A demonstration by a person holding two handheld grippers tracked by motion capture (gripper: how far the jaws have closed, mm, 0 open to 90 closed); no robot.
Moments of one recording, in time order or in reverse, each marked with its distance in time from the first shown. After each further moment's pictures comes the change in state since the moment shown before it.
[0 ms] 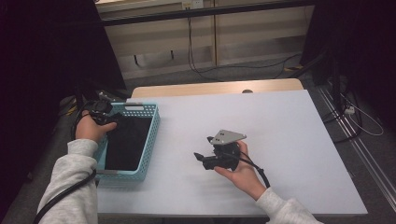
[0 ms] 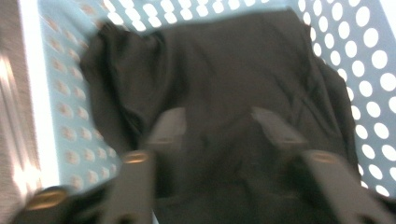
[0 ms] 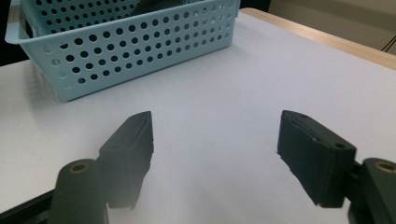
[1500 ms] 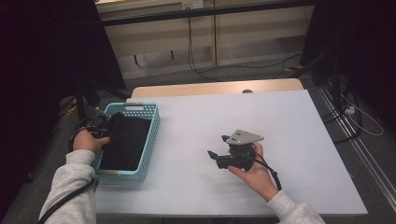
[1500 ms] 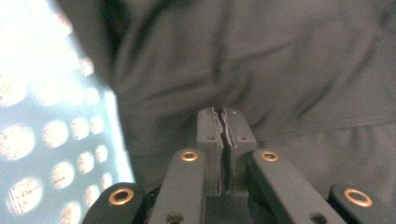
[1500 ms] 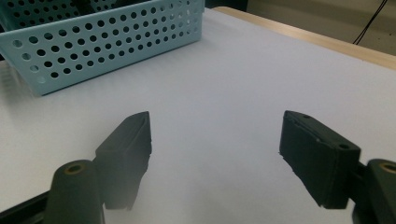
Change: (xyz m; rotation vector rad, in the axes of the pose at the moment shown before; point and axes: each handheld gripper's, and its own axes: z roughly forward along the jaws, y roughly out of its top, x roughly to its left) left arm 0.020 -0.037 0.034 0.142 -0.085 -0.112; right arm -0.022 -0.017 -0.024 -0.017 -0.064 0.039
